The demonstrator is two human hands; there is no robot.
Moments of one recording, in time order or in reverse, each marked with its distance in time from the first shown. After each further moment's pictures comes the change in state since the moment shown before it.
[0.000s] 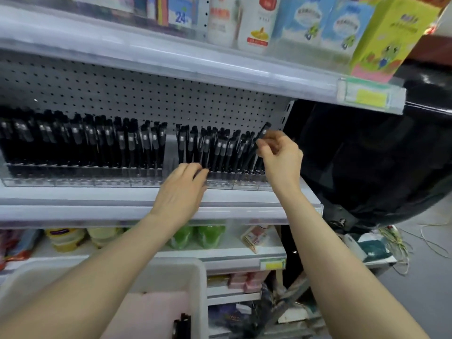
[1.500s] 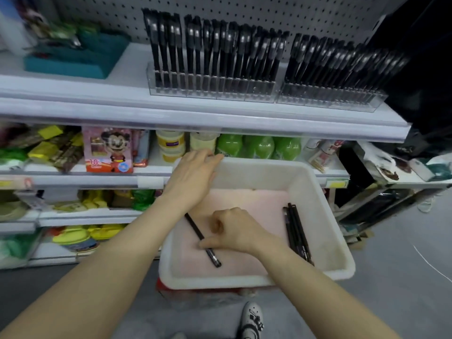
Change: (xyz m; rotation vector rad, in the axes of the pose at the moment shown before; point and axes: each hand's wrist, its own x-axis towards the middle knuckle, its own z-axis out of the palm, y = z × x) left_hand -0.232 -0.156 -0.067 -0.219 -0.306 -0.069; right_hand -0.369 -0.091 0.163 -0.504 -1.234 0.006
